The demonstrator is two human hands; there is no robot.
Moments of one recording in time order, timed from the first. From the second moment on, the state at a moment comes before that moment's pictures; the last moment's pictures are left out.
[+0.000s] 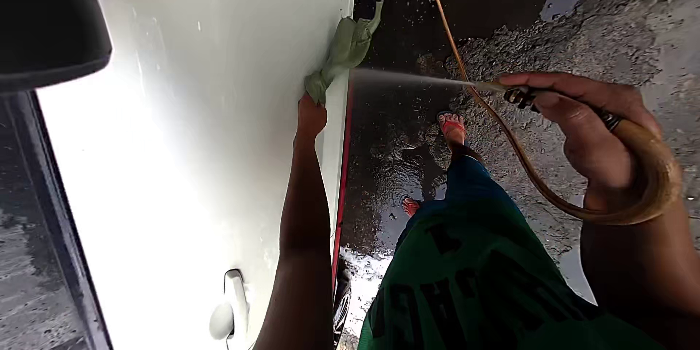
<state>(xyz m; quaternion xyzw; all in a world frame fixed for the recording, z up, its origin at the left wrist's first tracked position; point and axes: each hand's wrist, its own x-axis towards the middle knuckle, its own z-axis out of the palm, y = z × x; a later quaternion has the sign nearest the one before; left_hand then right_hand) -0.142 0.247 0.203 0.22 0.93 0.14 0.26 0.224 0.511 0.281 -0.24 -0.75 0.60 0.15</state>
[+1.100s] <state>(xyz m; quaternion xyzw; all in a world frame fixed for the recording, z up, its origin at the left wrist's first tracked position) 0.082 0.011 0.206 -0.32 0.56 0.76 0.10 0.200 0.403 0.315 0.08 -0.76 0.64 0.04</state>
